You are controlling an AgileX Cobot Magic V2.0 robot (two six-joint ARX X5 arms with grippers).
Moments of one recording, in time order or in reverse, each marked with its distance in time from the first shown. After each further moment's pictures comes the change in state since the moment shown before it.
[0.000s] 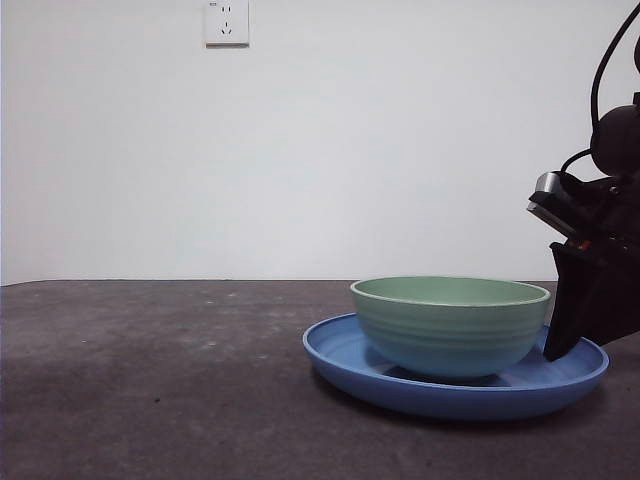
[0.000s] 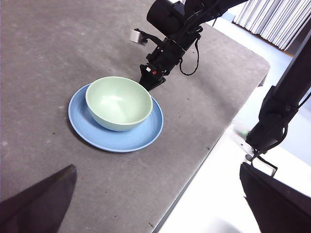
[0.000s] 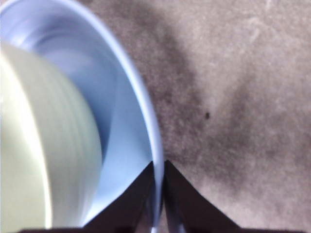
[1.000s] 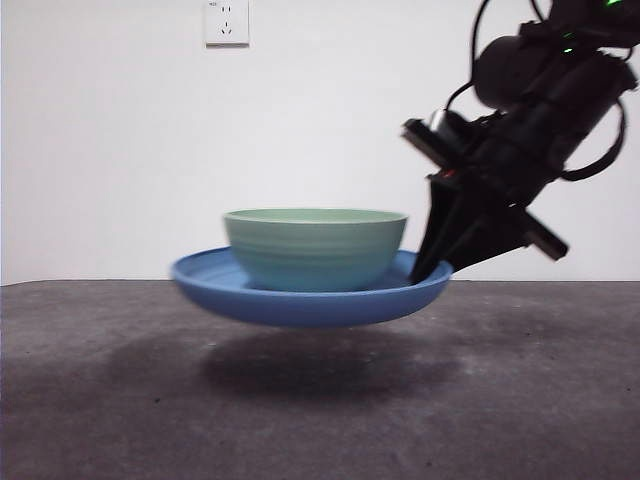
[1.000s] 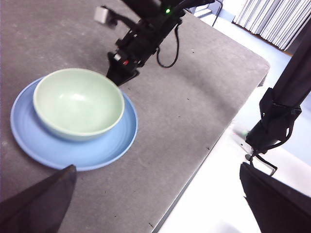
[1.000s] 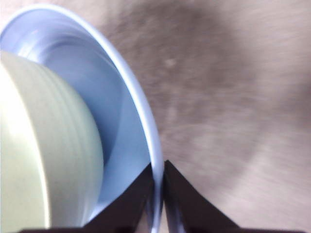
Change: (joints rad) left arm 0.000 0.000 0.000 0.000 0.000 0.000; right arm 0.273 0.025 0.206 0.016 0.014 0.240
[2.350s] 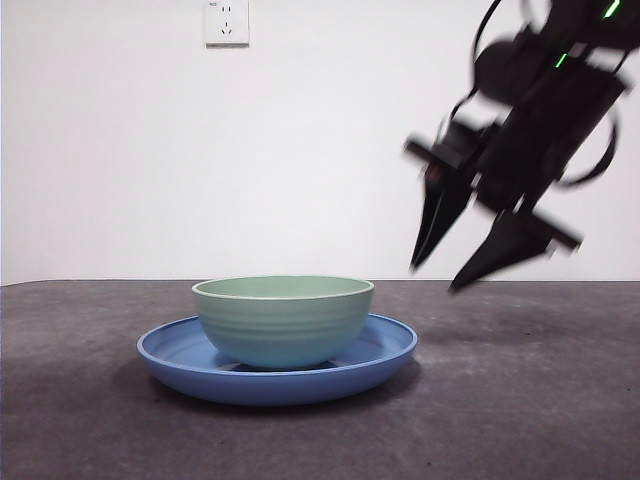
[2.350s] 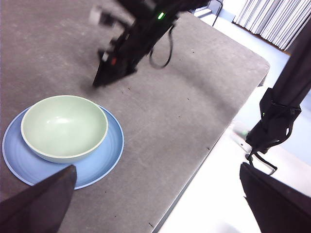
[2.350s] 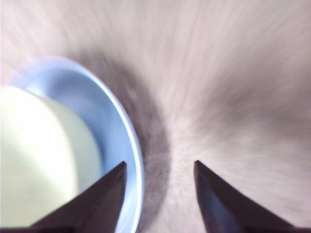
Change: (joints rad) left arm 0.000 0.000 0.000 0.000 0.000 0.000; right arm -0.034 -0.023 0.002 0.053 0.121 0.063
